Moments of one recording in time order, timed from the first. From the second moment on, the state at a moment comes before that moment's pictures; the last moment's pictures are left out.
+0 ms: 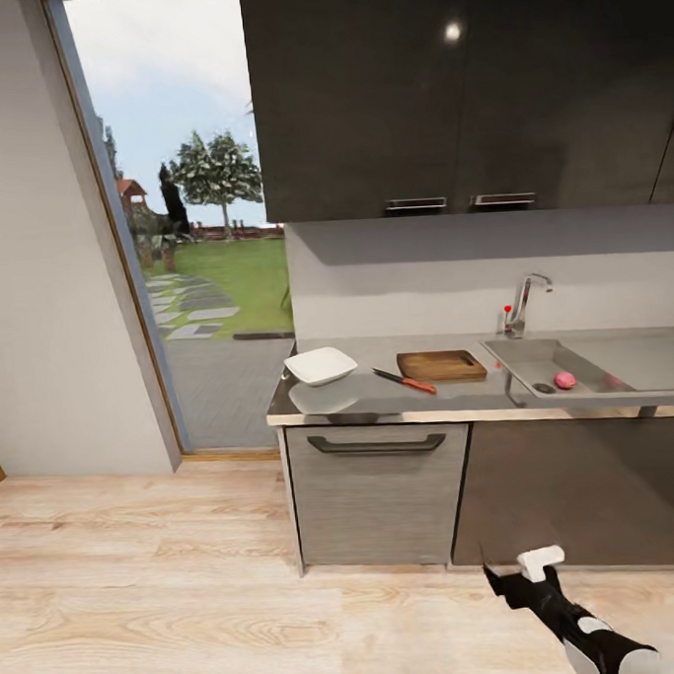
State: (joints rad) left arm 0.00 0.06 0.01 -0.07 0.00 -0.46 0.06; right arm -0.62 -0.20 -0.05 -0.02 0.07 -0.46 0.23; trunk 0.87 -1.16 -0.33
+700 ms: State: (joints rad) left arm 0.00 0.04 0.01 -0.60 0.00 -0.01 0.10; right arm -0.10 -0.10 -0.08 -0.02 0.04 -0.96 0.05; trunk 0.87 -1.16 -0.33
